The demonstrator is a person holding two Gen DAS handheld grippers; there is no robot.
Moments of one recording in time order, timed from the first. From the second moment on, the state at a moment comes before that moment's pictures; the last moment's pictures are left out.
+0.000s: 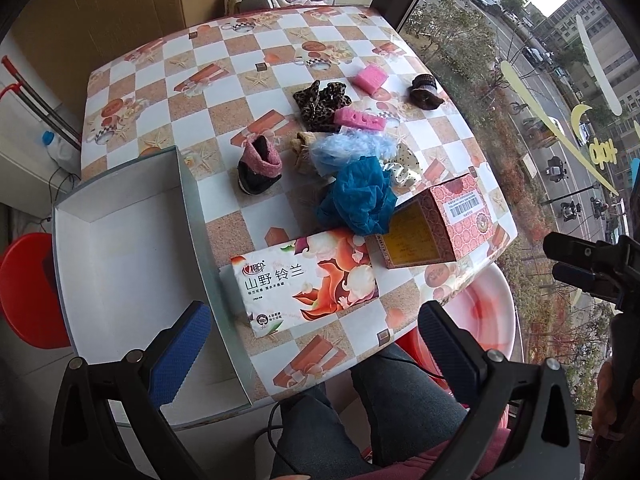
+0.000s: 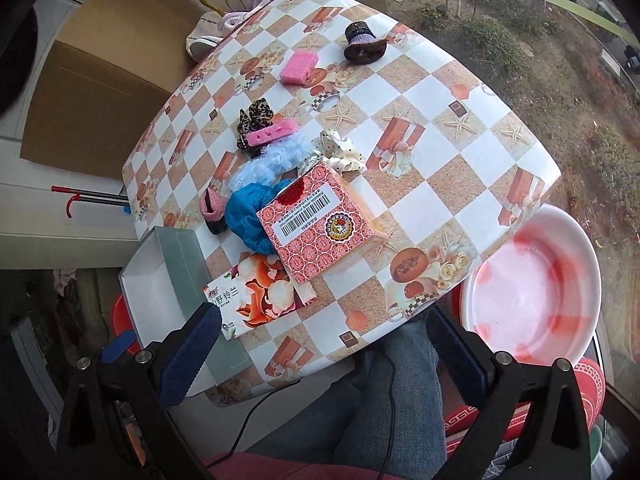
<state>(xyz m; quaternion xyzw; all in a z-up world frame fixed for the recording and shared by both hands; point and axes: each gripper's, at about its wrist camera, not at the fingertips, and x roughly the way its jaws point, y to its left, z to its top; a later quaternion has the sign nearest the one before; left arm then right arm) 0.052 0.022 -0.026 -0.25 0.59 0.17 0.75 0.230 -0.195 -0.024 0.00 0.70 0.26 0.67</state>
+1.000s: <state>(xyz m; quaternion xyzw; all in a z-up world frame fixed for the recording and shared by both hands) 0.333 0.141 -0.198 -0.25 0.67 0.26 0.65 0.508 -0.087 -0.171 -0.10 0.71 0.25 0.66</state>
